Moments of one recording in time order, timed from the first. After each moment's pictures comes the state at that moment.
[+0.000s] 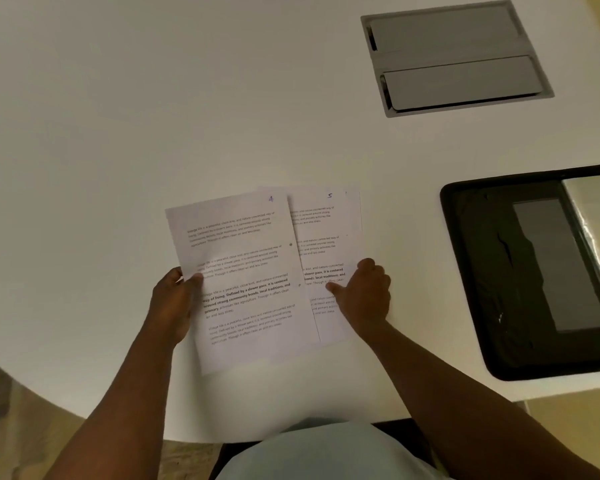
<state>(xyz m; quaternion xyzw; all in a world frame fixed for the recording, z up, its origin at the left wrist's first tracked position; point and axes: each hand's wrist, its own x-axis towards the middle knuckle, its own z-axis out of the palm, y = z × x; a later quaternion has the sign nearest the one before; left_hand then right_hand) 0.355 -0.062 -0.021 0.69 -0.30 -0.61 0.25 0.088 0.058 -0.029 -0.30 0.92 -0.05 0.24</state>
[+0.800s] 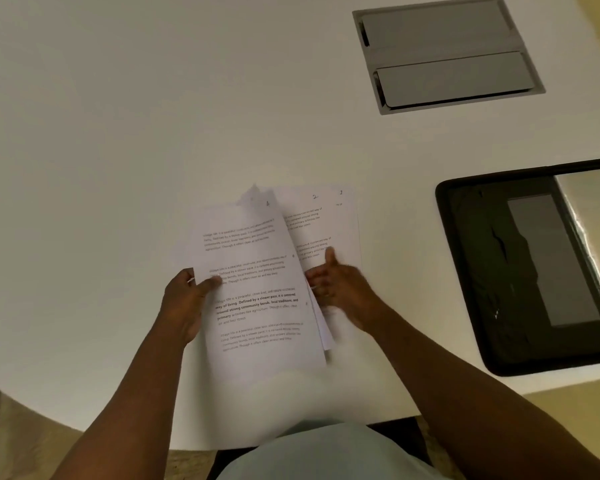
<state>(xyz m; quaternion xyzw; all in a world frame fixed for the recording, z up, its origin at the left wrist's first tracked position) 0.334 -0.063 -0.028 0.67 -0.30 -0.64 0.23 0.087 0.046 -0.004 -0.11 0.68 -0.38 0.62</state>
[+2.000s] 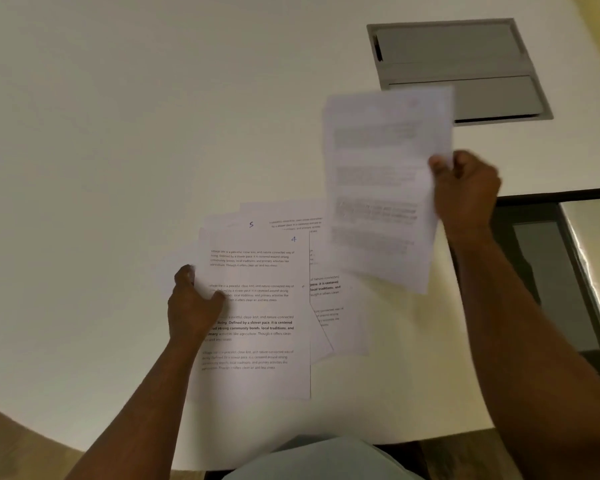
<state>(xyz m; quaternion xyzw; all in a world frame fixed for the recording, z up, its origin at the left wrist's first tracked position) 0.328 -0.065 -0.040 0.74 -0.54 -0.39 0.10 -0.060 -0.038 0.077 -0.33 0.88 -0.34 0.08</state>
